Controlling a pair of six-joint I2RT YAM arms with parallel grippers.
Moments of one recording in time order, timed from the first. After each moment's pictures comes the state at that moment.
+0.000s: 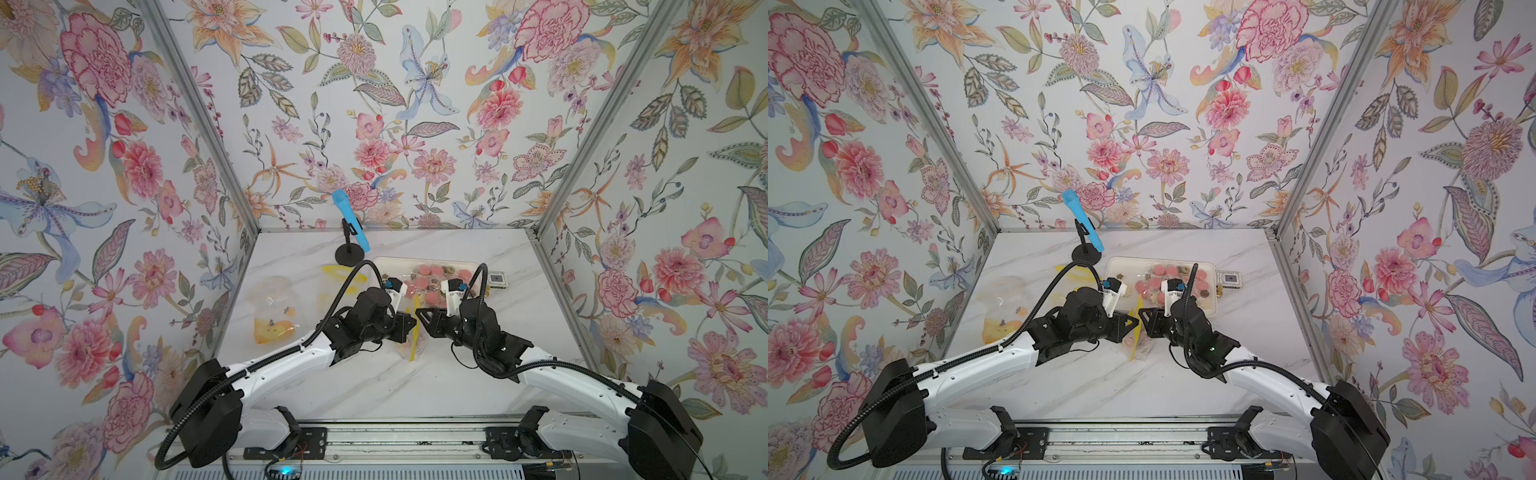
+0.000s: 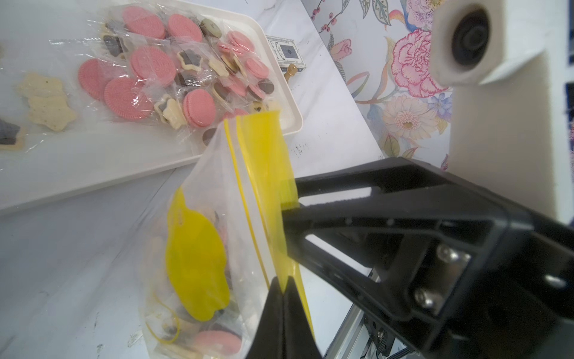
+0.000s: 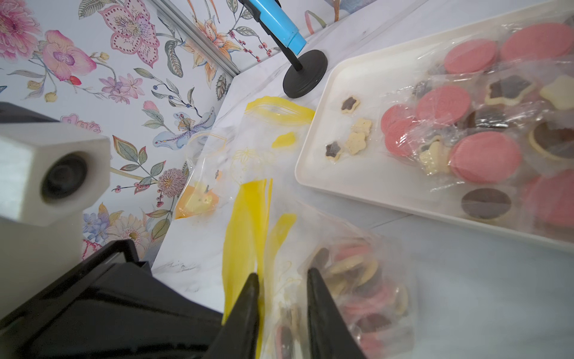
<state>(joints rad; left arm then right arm) -0.85 1.34 0.88 -0.12 0.21 -0.60 0.78 1.16 0.63 0.14 -0.04 0.74</state>
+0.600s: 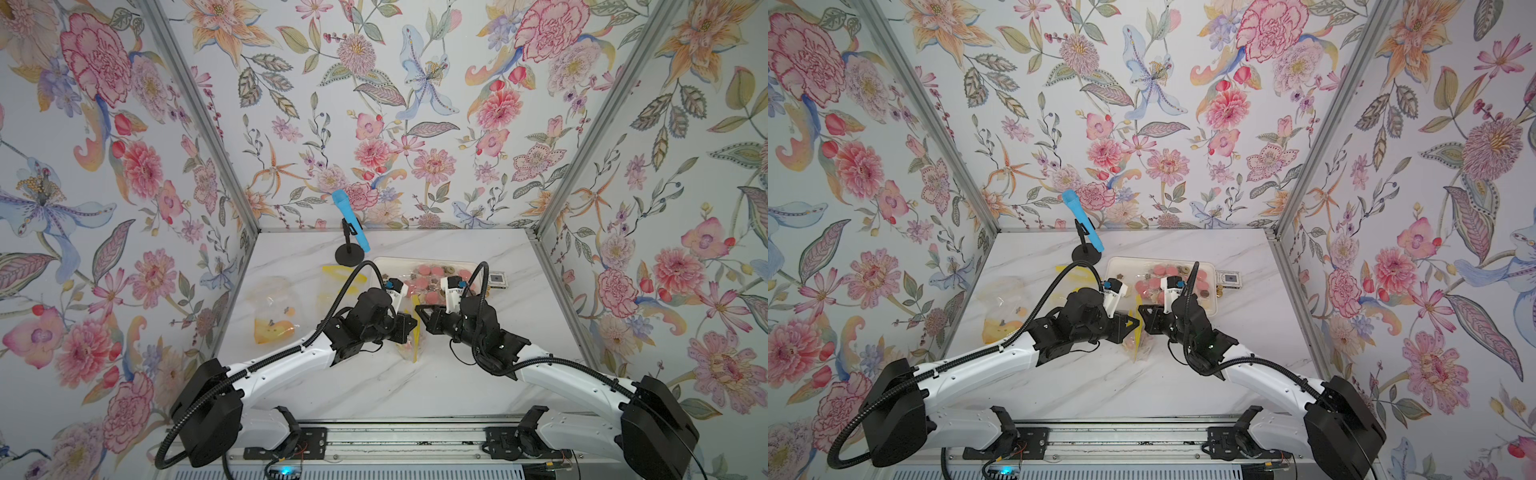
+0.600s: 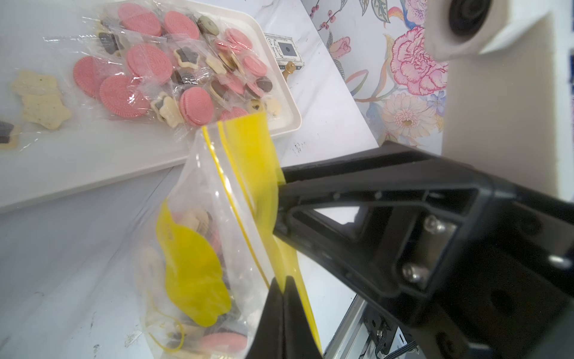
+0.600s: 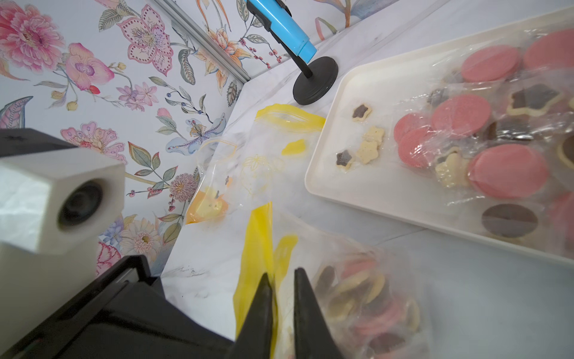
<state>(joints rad) -0.86 1.34 0.88 -0.12 0.21 -0.60 0.76 1.19 0.63 0.22 -0.09 0.74</state>
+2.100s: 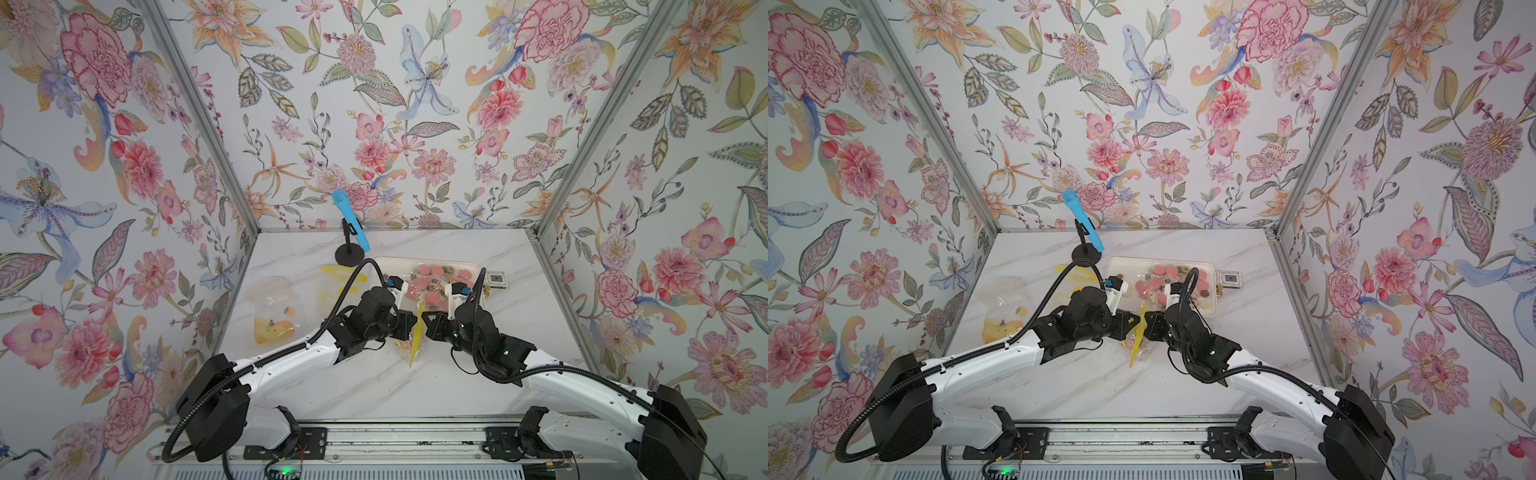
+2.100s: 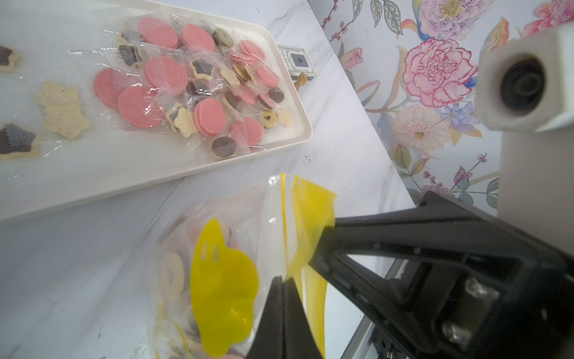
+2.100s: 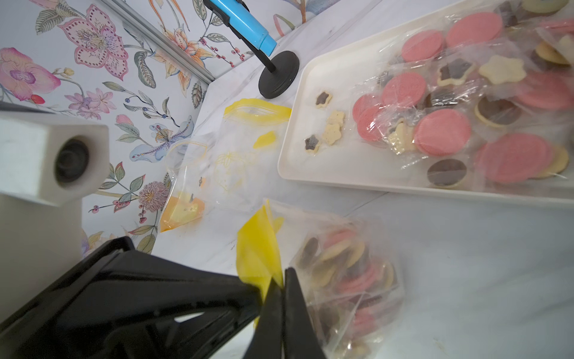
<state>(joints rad) -0.86 1.37 0.90 -0.10 0.15 -0.61 0.86 1.12 0.67 -0.02 0.13 0.84</state>
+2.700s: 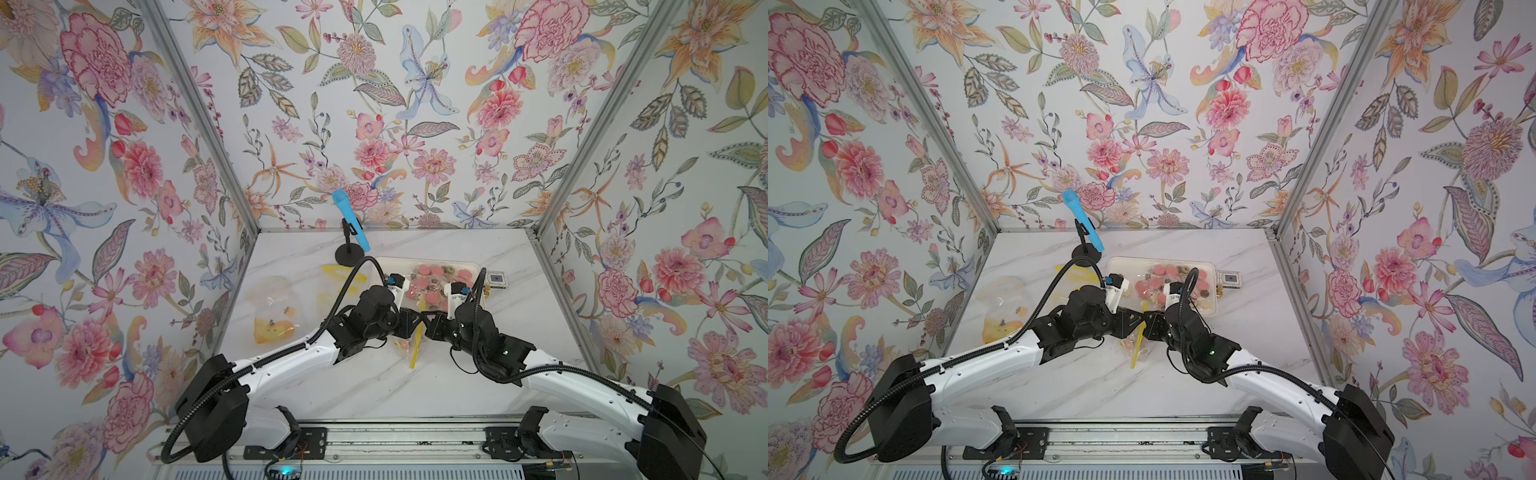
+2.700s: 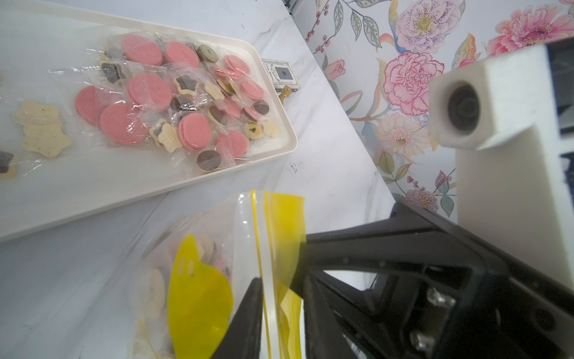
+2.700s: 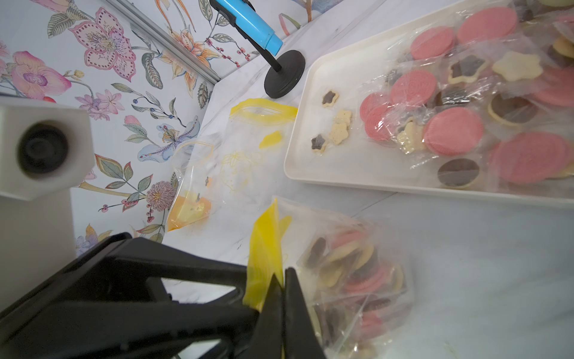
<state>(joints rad) -0.86 1.37 0.90 -0.05 0.18 -0.61 0.86 1.12 0.67 0.01 0.11 0.85</state>
